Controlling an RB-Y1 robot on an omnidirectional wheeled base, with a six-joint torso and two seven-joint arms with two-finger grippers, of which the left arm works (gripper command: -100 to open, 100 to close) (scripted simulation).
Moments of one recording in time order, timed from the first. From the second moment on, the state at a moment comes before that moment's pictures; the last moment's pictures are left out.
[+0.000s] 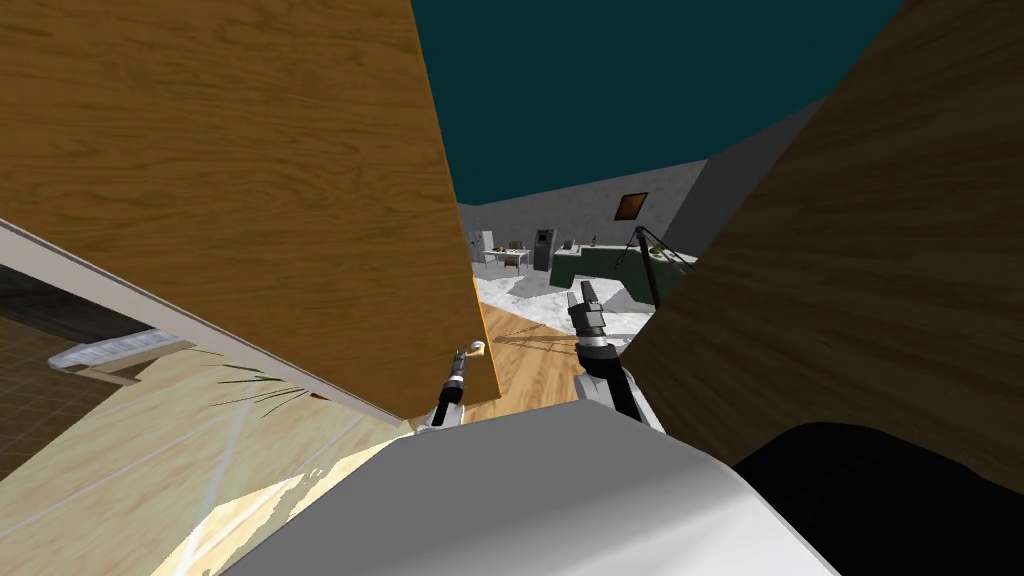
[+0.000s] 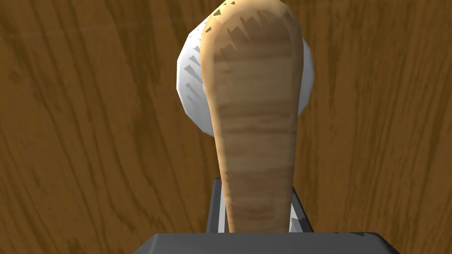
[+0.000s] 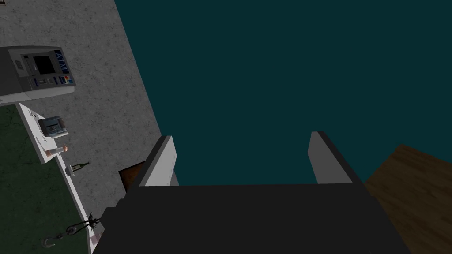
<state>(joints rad) -0.17 0.07 -0.01 -0.61 0.04 -0.80 0.01</state>
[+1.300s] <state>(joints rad) -0.17 0.03 0.04 -0.61 0.05 -0.80 -0.06</state>
